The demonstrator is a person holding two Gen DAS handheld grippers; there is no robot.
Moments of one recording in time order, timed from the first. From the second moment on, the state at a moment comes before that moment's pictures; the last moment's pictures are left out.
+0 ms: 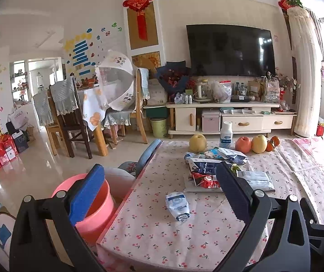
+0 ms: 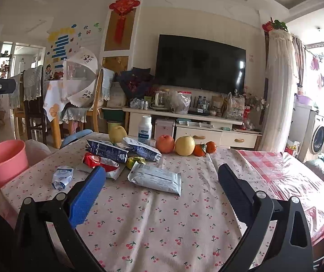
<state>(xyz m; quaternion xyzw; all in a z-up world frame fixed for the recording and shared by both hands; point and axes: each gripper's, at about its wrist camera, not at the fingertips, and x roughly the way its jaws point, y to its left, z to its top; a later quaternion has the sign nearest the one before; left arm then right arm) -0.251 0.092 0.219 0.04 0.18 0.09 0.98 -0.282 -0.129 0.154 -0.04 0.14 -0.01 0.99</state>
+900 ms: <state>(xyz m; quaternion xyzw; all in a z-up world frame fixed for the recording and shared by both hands) -0.251 0.089 0.197 0.06 0.22 0.08 0.97 -0.277 -0.131 0.142 -0.07 0.18 0.02 0.98</state>
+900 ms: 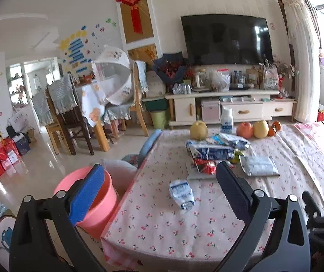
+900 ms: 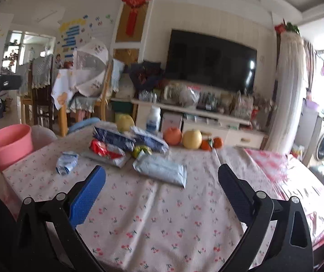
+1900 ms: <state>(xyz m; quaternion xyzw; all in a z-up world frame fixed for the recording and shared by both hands) -0.096 0.110 0.039 -0.04 0.41 0.04 0.91 -0.093 -0.218 0.066 0.12 0.38 0.09 0.91</state>
